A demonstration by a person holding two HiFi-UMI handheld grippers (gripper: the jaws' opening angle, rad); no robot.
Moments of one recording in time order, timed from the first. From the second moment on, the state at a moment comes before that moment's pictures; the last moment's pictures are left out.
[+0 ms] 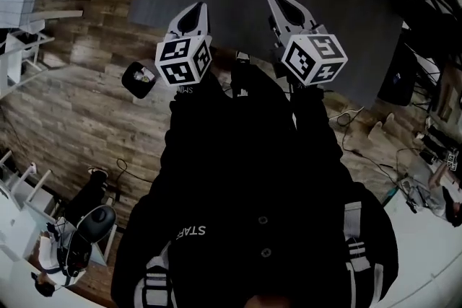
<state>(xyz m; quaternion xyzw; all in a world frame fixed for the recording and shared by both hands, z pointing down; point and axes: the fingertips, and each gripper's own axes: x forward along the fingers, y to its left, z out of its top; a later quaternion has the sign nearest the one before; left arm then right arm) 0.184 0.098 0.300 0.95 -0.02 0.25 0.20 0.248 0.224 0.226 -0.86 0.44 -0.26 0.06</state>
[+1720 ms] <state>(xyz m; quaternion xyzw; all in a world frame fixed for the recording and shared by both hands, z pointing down) 0.324 0.300 0.133 0.97 0.19 0.11 0.10 0.324 0.396 0.092 -0.95 0.29 -0.08 0.07</state>
